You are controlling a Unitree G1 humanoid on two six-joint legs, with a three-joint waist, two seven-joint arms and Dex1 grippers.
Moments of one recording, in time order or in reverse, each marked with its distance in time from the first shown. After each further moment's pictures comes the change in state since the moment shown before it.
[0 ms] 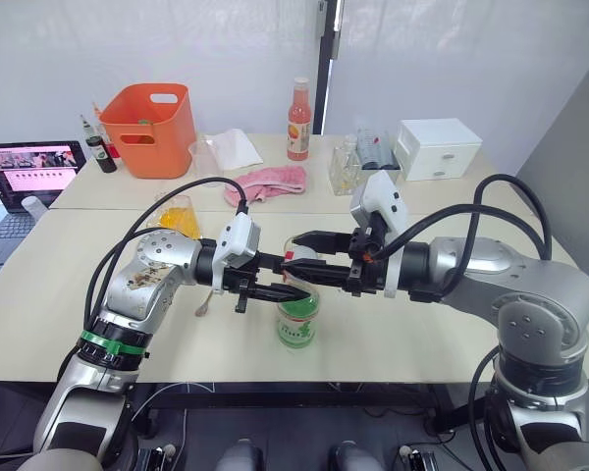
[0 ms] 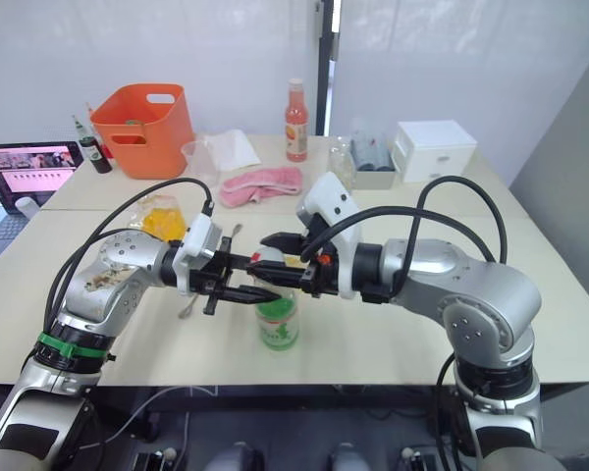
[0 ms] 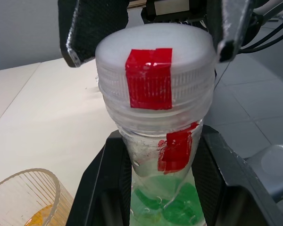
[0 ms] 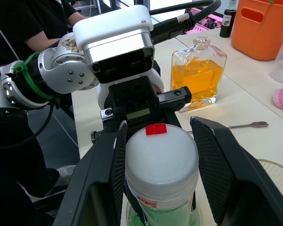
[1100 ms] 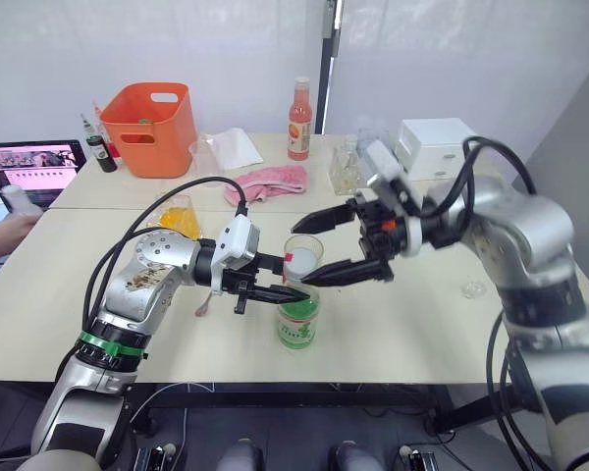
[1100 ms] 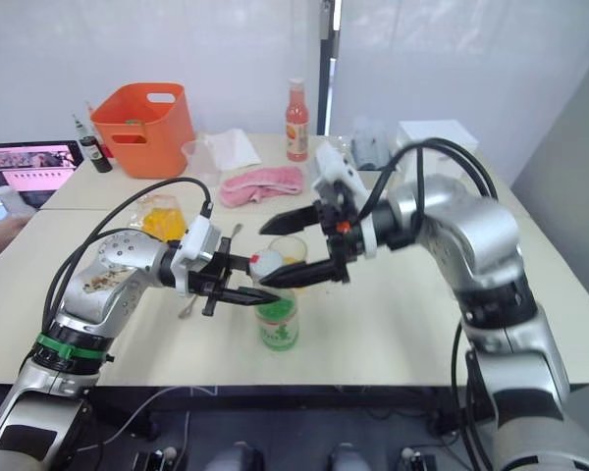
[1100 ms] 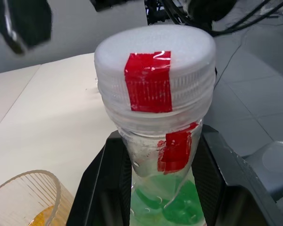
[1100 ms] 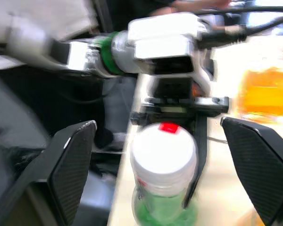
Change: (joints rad) left arm 0.005 0.003 -0.002 -0.004 0.000 -0.028 -0.003; right arm -0.128 -0.132 0.140 0.282 -0.221 -0.244 0.570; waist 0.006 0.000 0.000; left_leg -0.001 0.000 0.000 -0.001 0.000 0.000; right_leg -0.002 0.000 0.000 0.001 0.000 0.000
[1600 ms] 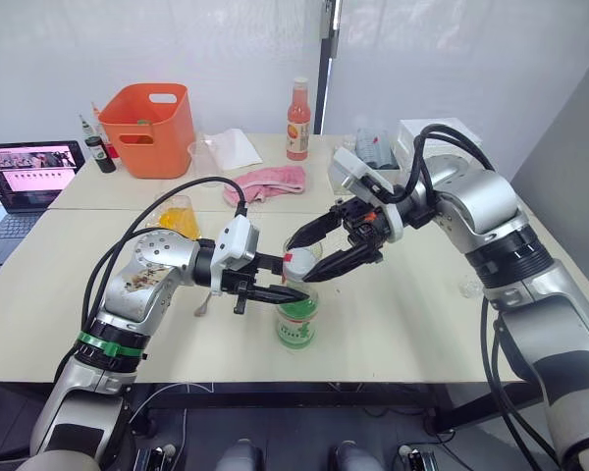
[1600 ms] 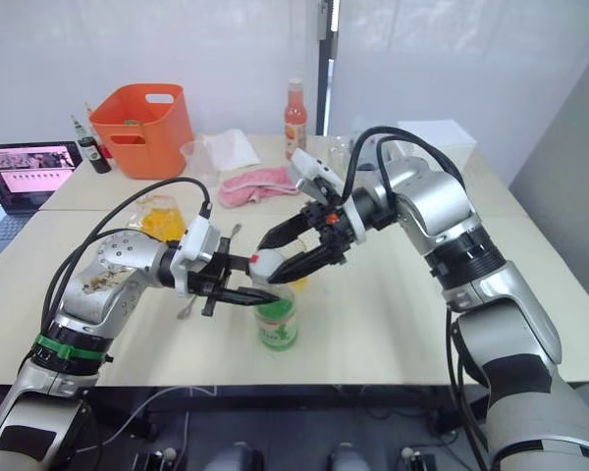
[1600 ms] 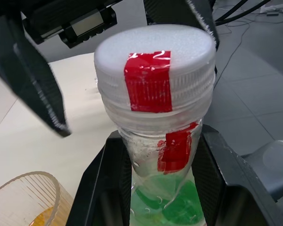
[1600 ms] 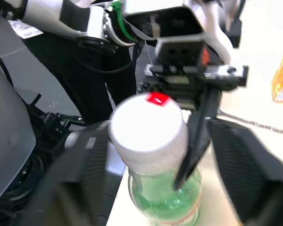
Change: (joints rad) left arm 0.005 0.009 0.000 -0.008 0.002 -0.003 -0.001; right arm -0.337 0.019 0.330 0.627 -0.077 -0.305 0.479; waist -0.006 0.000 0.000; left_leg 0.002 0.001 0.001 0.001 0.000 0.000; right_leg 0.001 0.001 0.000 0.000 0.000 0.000
